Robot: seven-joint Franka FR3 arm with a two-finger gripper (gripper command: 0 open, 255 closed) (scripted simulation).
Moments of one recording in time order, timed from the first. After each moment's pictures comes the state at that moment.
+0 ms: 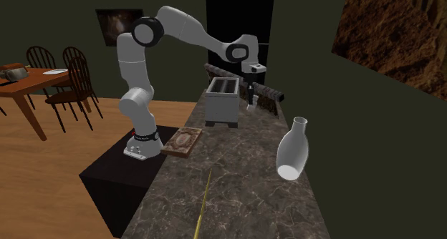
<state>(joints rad) 0.24 0.09 0.16 -1.96 -0.17 2.09 0.39</state>
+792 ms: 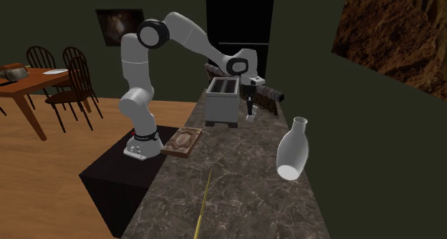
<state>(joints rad) 0.23 0.16 0.16 -2.04 -0.20 2.24 0.42</state>
